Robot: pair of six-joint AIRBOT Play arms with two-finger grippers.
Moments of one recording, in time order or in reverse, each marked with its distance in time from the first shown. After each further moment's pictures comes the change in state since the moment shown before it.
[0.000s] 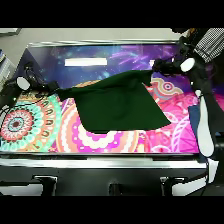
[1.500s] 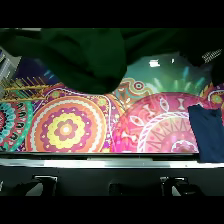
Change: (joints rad) left arm 0.082 0.509 0.538 -0.125 -0.406 0.109; right arm 0.051 0.920 -0.010 -0.322 0.082 -0.148
